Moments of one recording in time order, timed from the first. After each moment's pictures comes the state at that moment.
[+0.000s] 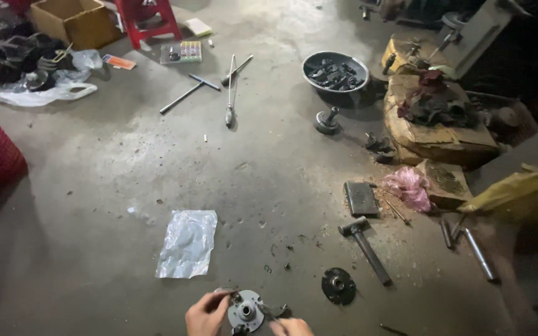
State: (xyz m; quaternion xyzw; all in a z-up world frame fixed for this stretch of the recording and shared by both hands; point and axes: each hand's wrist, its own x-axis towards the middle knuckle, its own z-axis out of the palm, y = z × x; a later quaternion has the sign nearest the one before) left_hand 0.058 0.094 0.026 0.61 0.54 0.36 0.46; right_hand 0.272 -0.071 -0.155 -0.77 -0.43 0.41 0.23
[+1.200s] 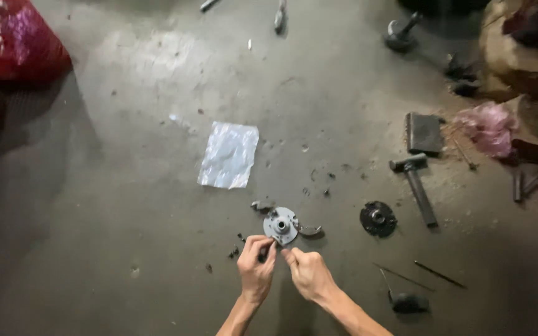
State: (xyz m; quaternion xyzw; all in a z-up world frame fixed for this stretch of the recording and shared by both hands) left_hand 0.044 -0.003 0.079 0.68 0.41 0.48 0.36; right_hand 0.177 -0.071 0.075 -0.72 -0.53 0.28 0.35
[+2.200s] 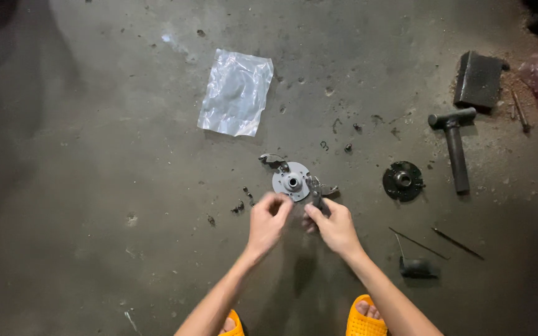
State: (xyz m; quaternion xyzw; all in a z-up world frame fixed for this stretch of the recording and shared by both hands) left_hand 0.043 0.018 0.019 0.52 0.53 0.28 0.61; right_hand 0.203 -0.050 0.028 -0.69 -0.22 0.51 0.46
